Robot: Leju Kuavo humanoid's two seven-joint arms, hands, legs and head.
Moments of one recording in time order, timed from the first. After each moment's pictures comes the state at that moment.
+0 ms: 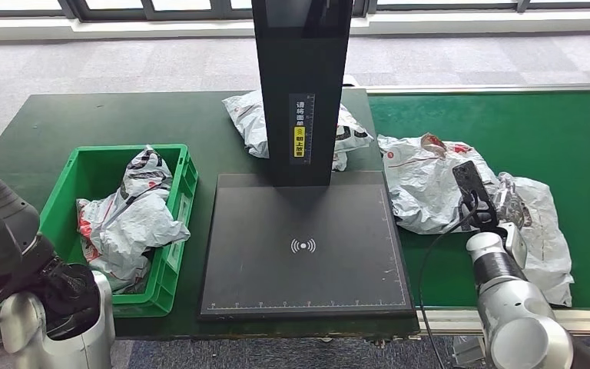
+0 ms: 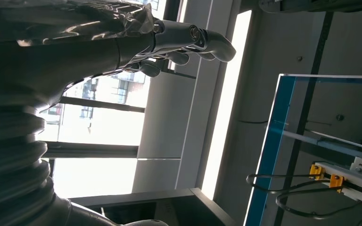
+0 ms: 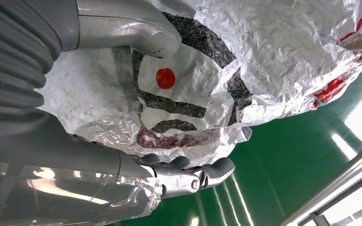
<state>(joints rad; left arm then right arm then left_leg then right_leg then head) -0.16 -0.23 0.07 -1.95 0.17 -0.03 -0.67 -0.80 -0.05 -0.71 -0.33 1.23 -0.36 -0.10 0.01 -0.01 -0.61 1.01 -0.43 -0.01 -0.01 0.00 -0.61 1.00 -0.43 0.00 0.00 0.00</state>
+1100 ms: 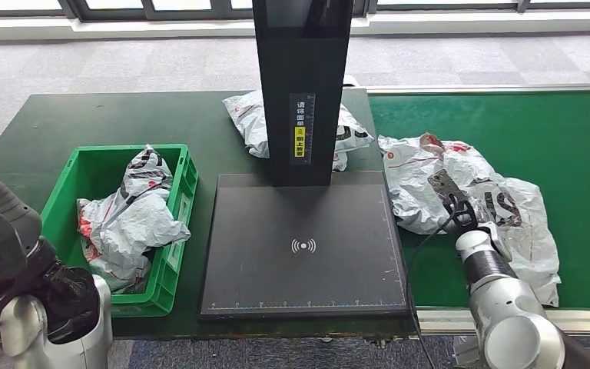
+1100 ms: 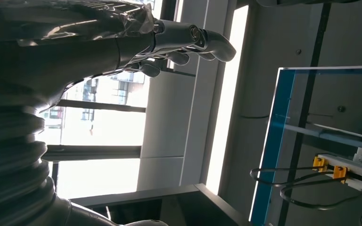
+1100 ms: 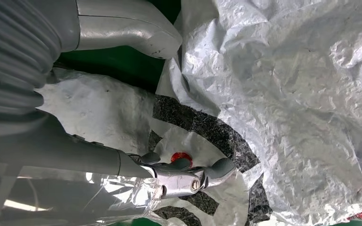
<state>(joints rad) -0.14 -0.20 0.06 -1.96 0.14 -0.02 -0.69 -0.81 -0.02 -0.68 -0.31 1.27 -0.10 0.05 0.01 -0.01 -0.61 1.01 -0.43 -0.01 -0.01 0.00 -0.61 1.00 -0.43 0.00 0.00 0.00</state>
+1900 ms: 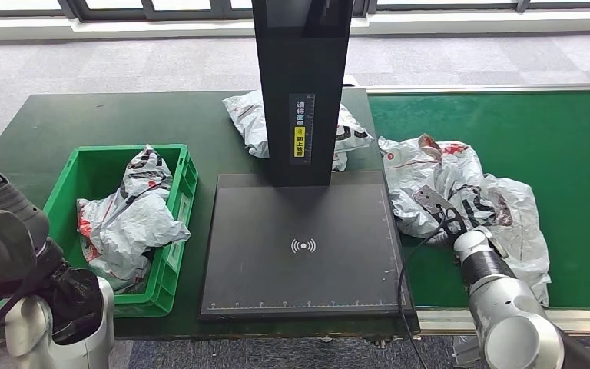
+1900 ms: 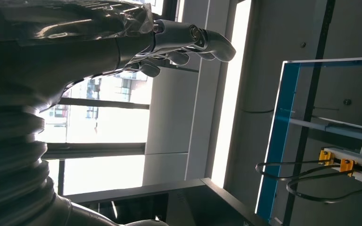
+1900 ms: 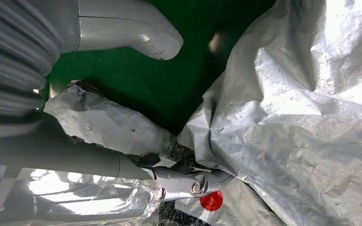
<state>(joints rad) -0.13 -0.19 0.03 -1.94 0.13 -0.01 -0.70 -0.81 -0.02 -0.65 -0.30 1.28 0.16 0.20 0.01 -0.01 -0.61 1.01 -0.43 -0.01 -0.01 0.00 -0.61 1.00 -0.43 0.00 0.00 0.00</state>
